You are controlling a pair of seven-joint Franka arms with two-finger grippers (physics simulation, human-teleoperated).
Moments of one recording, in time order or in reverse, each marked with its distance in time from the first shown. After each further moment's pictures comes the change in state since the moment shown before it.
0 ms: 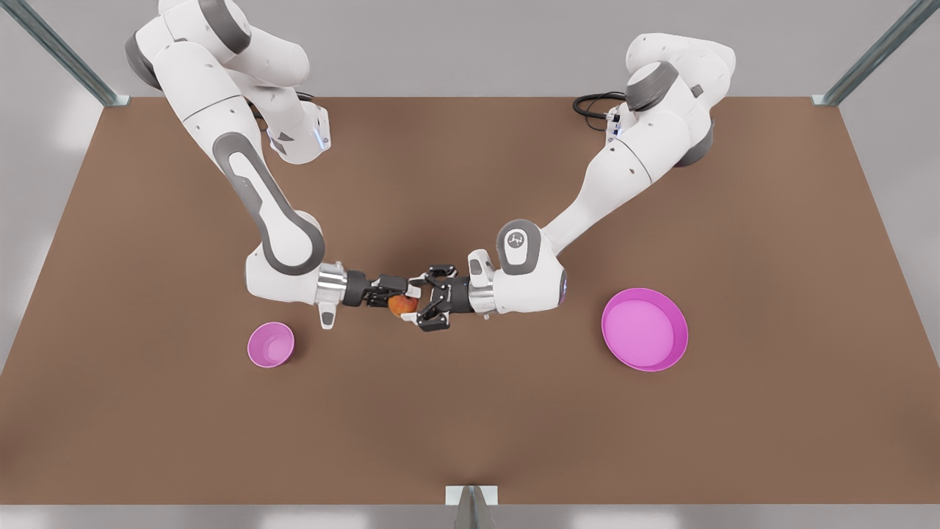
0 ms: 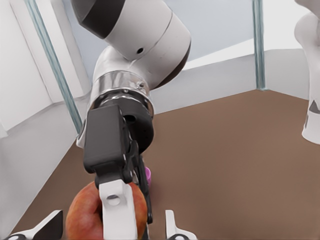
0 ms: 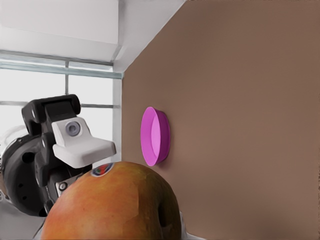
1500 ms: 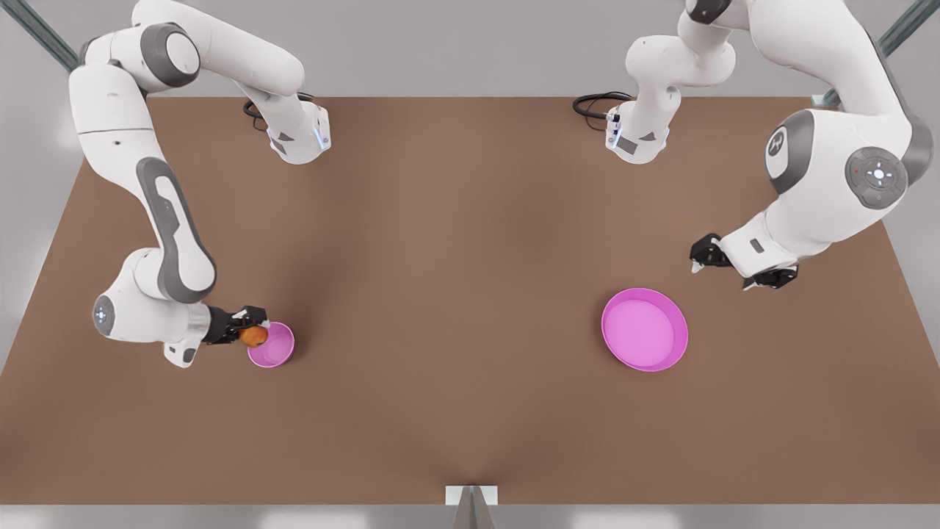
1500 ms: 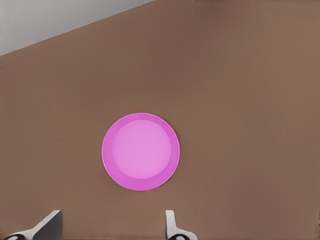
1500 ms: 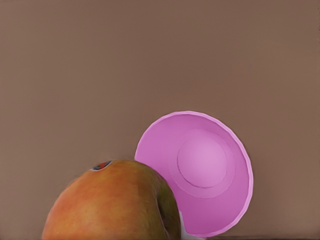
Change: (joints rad) left arm 0.121 -0.760 0.745 -0.132 0.864 -1.011 -1.805; right arm -0.401 0.131 -0.050 0.165 -1.168 -0.231 0.083
